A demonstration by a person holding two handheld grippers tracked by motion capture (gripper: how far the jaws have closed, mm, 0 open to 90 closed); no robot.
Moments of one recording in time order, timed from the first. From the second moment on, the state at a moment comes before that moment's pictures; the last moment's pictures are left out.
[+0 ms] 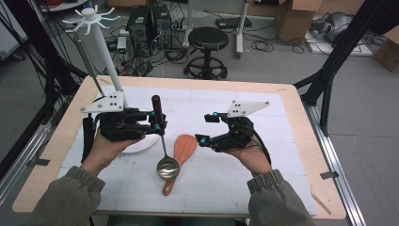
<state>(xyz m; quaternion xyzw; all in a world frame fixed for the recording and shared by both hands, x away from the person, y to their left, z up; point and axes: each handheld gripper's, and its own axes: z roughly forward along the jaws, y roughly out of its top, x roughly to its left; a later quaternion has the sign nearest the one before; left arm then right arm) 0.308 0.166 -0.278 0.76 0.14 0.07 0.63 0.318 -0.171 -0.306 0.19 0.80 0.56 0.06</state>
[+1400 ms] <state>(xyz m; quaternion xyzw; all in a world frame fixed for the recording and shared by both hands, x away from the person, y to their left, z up) 0.319 0.216 -0.247 0.74 0.17 0.10 0.64 0.299 -0.239 -0.361 0.29 0.78 0.54 0.10</state>
